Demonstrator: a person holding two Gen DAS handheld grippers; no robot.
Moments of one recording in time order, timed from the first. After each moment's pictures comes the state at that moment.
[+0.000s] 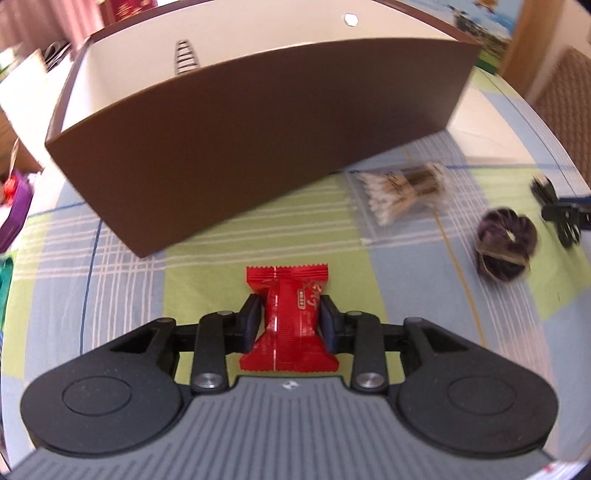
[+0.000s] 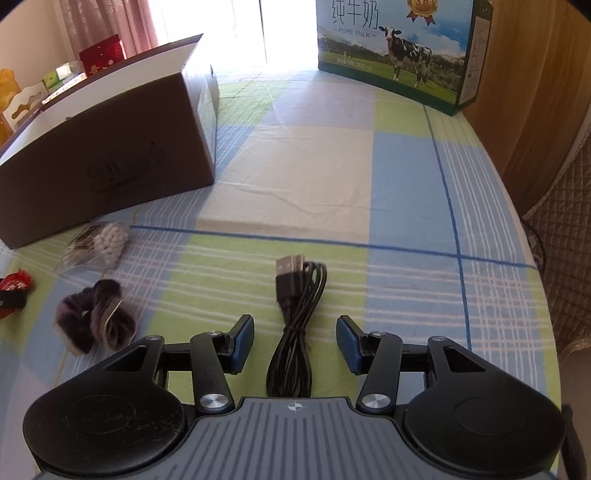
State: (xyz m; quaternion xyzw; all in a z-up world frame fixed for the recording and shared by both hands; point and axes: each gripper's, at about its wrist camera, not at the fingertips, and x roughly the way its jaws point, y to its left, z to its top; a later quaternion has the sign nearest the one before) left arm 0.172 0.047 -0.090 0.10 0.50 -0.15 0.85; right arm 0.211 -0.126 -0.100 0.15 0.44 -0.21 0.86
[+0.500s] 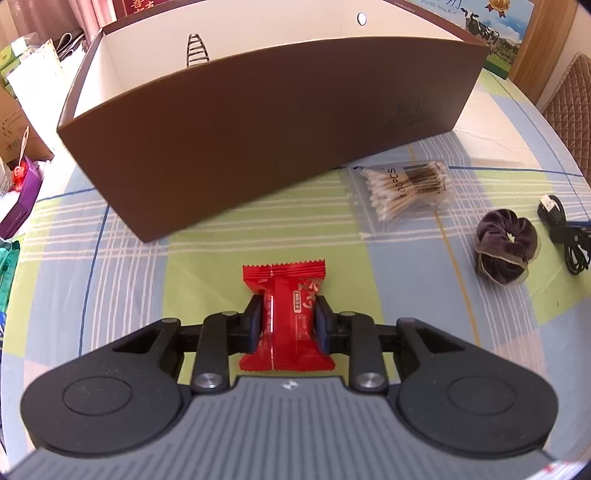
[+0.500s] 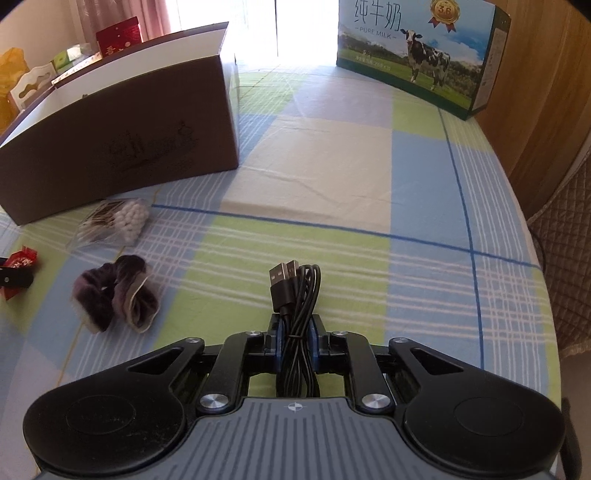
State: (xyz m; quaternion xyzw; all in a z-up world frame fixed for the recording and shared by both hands) left arm 0.161 0.047 -0.085 0.09 0.50 -0.13 0.85; right arm 0.208 -0.100 -0.098 0.14 0.46 -0.19 0.86
